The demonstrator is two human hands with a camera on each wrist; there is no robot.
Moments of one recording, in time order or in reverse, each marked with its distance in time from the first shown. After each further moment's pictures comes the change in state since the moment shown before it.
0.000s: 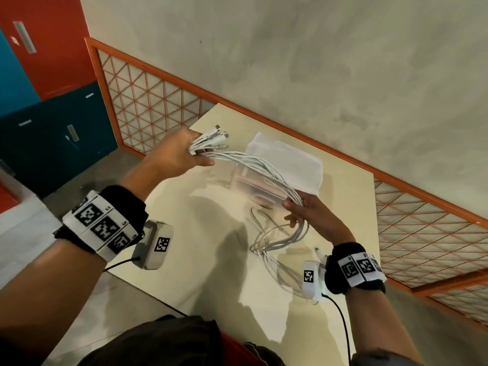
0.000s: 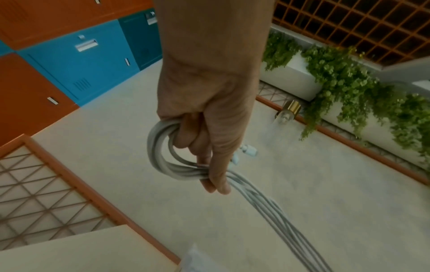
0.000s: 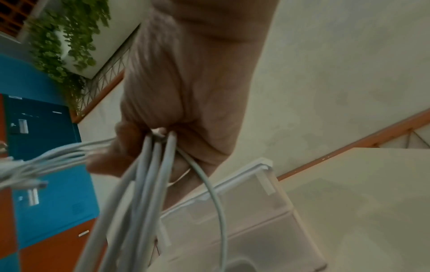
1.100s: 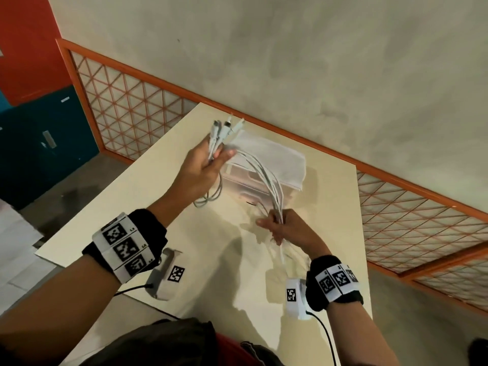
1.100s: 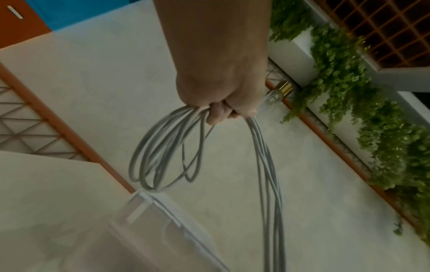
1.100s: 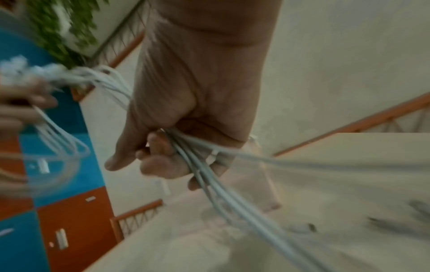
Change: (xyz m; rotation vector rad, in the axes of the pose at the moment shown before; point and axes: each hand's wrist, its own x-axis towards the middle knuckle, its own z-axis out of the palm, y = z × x) left_hand -0.012 0.035 0.070 -0.637 0.136 0.253; right_hand -0.023 0.030 0.024 -0.110 0.085 0.135
